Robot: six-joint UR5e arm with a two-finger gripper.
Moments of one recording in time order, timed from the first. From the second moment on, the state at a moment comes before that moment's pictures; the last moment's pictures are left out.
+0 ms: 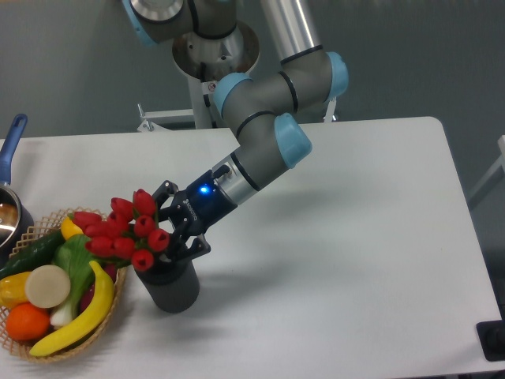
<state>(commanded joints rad) 2.46 -1.90 -1.87 -0.85 0.44 1.47</state>
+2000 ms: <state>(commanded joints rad) 2.47 -1.74 -1.62 -0.85 0.31 0.91</state>
